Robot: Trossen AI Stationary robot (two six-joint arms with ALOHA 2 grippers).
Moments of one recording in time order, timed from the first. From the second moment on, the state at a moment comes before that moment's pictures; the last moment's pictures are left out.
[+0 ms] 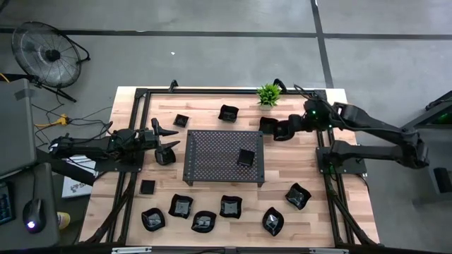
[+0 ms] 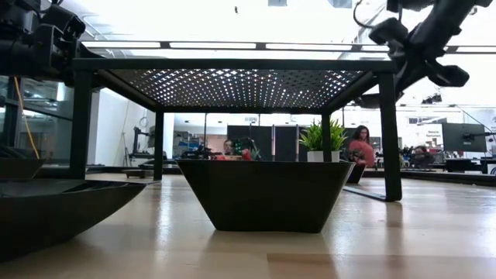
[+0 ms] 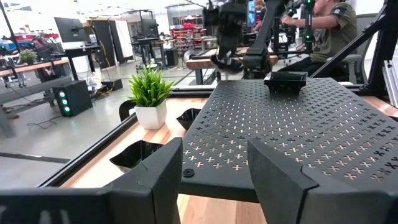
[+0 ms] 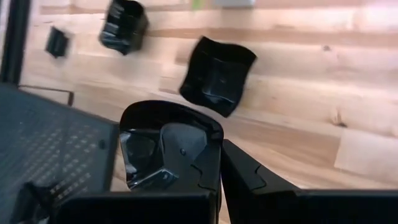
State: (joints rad) left arm -0.01 0.04 0.01 0.05 -0.24 0.08; right arm -0.46 0.82 0.81 -0.92 0.01 0.99
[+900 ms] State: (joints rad) left arm -0.01 0.04 0.01 0.05 -0.24 0.08; right arm -0.30 1.32 1.28 -0.85 0.02 0.84
